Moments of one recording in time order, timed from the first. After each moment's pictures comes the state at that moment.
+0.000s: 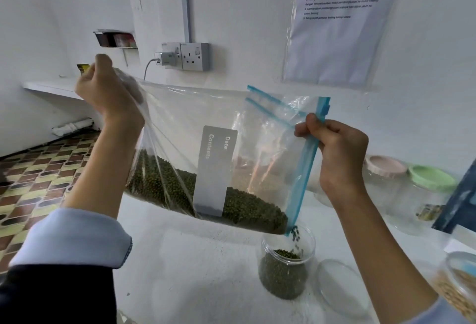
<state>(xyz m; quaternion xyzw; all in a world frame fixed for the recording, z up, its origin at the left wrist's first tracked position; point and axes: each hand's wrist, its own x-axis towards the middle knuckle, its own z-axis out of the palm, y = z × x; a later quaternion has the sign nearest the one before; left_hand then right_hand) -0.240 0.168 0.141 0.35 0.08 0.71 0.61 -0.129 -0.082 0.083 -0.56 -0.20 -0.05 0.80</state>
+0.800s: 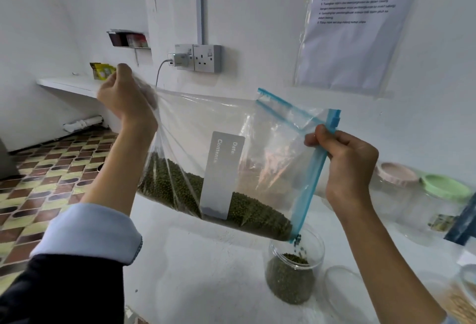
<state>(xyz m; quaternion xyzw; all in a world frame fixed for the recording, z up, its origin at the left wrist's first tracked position) -0.239 0.178 0.134 0.36 0.11 0.70 0.60 -0.134 -0.075 0.074 -0.56 -0.19 -0.08 0.80</state>
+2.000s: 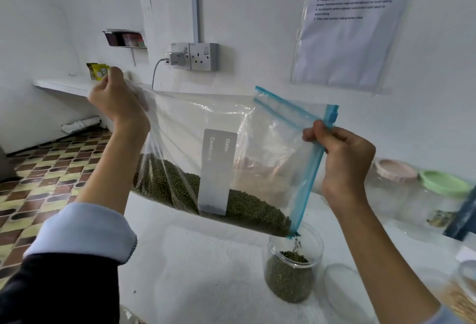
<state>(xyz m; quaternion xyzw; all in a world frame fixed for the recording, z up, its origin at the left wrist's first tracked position) -0.236 0.189 0.129 0.36 0.11 0.70 0.60 -0.128 -0.075 0.075 -0.57 -0.21 -0.09 0.79</state>
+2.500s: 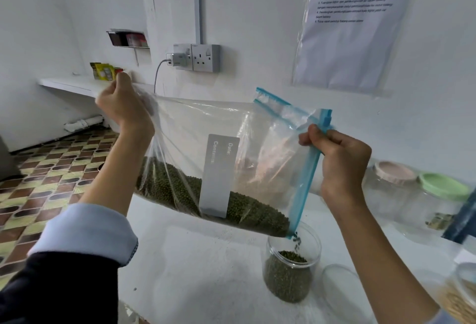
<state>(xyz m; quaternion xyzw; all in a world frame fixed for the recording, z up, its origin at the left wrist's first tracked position) -0.234 0.192 0.122 0.37 0.14 0.70 0.59 -0.128 -0.074 0.073 -0.58 -0.20 -0.08 0.79</state>
